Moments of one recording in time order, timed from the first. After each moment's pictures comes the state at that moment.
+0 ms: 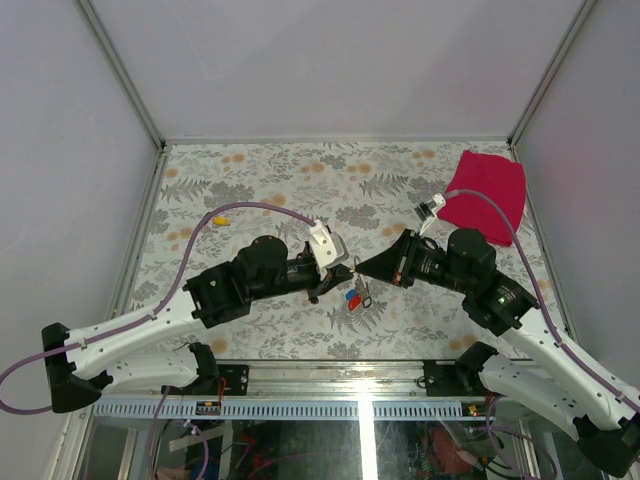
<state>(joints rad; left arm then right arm) -1.09 1.02 0.96 -0.18 0.14 0.06 0.69 0.75 0.77 -0.24 -0.40 1.10</state>
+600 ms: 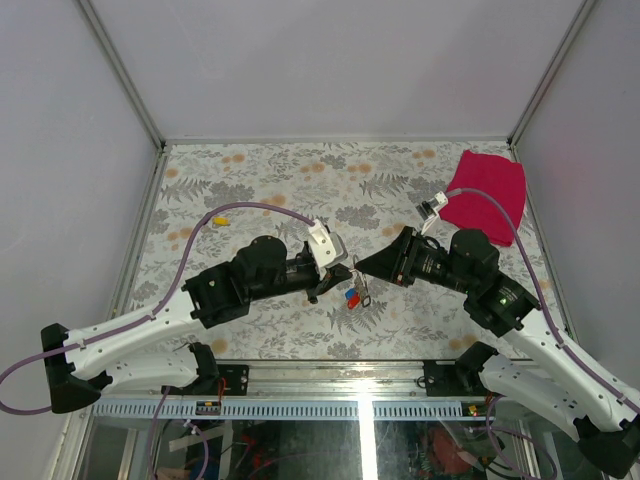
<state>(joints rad) -1.09 1.02 0.96 -0.19 0.13 0.06 0.69 0.75 0.77 -0.21 -0.40 1.08</state>
